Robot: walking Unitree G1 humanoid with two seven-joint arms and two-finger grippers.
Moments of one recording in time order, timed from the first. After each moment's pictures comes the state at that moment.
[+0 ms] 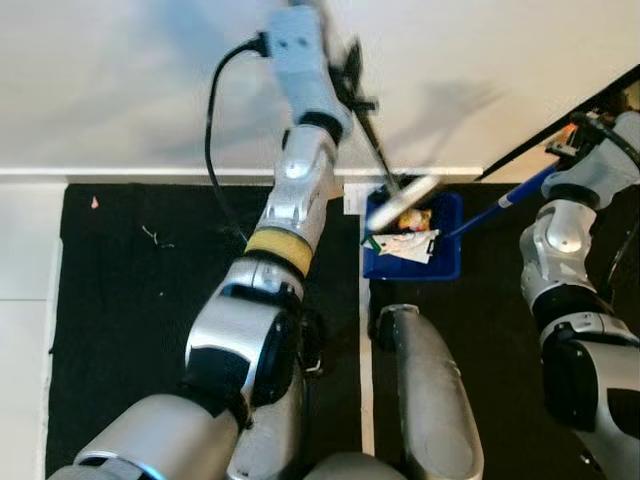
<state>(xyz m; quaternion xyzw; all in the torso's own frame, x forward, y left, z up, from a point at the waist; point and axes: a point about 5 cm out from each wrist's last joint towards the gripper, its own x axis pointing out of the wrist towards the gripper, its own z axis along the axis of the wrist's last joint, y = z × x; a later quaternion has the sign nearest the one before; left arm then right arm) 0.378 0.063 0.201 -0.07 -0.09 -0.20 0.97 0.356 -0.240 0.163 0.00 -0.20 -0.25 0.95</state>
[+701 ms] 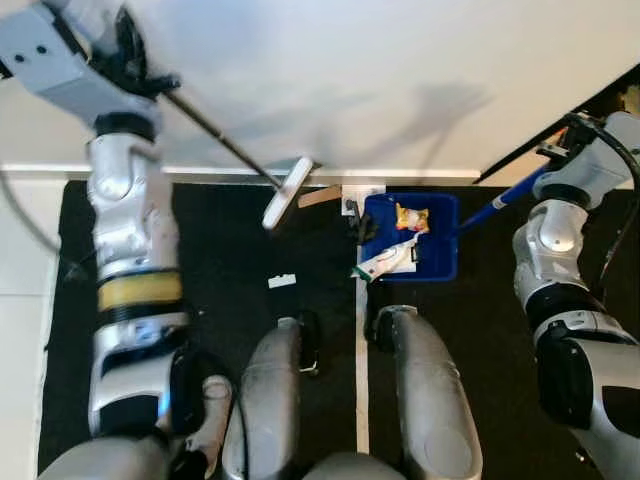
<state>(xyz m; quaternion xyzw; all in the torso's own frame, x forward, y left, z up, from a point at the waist) 0.340 0.246 0.233 0.01 -0.17 0.08 0.98 0.359 -0.233 0.162 0.01 -0.19 -0.24 0.95</state>
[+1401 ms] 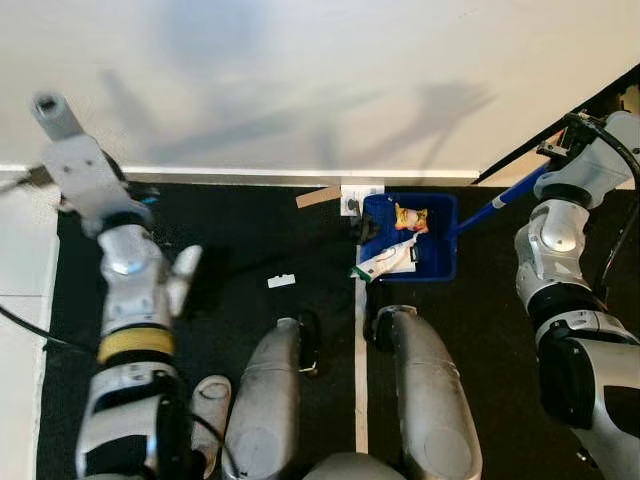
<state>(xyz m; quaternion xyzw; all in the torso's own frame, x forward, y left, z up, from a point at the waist) 0.332 0.258 0.138 -0.05 -0.09 0.27 0.96 0.360 -0.233 0.163 0.01 -0.19 -0.24 0.95</state>
